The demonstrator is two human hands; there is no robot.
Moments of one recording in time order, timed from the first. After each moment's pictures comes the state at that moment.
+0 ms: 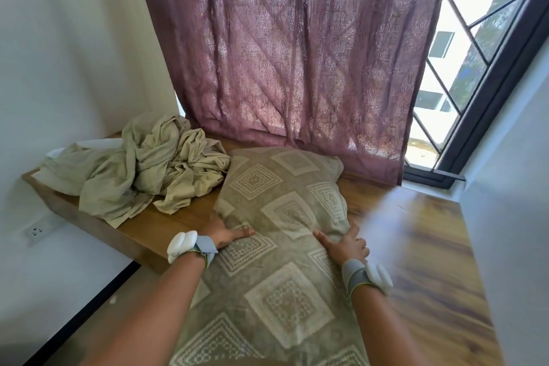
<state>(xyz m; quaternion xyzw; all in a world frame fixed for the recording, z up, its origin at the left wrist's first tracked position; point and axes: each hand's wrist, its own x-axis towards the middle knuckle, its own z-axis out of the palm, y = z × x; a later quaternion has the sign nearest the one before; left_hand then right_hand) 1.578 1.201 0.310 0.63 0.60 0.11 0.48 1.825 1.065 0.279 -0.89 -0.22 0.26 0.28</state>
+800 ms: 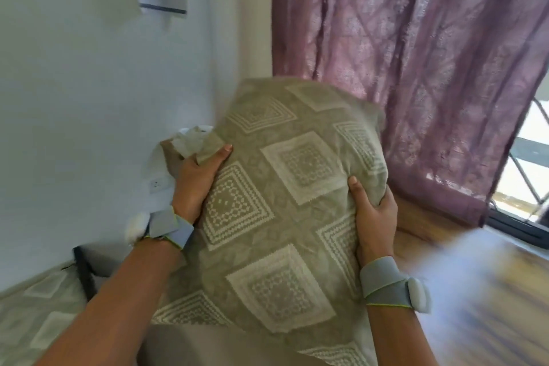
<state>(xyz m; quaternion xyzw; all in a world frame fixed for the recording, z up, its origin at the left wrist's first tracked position) 1.396 1.059 0.466 0.46 0.52 0.59 0.40 1.657 1.003 0.430 -0.52 -0.37 0.27 0.72</state>
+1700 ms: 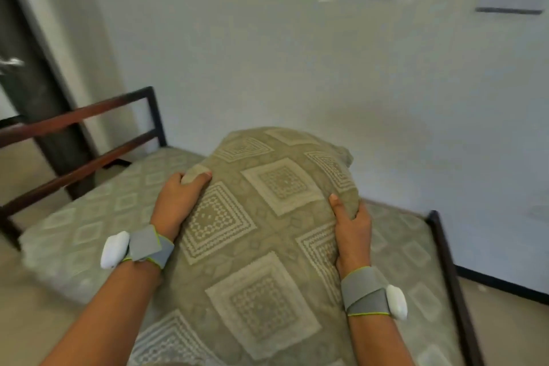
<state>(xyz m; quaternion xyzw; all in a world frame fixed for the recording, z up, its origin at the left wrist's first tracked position) 0.777 0.263 0.398 0.04 0.81 0.58 0.03 0.935 0.498 0.362 -0.28 -0.60 0.66 0.35</state>
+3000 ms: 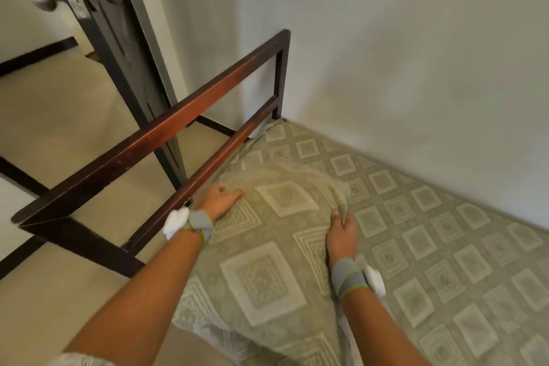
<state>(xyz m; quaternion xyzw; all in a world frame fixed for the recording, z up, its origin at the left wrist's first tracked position) 0.014 -0.111 0.181 -0.09 0.87 0.42 0.25 0.163 0.100 0.160 -0.47 -0.65 0.58 0.14</state>
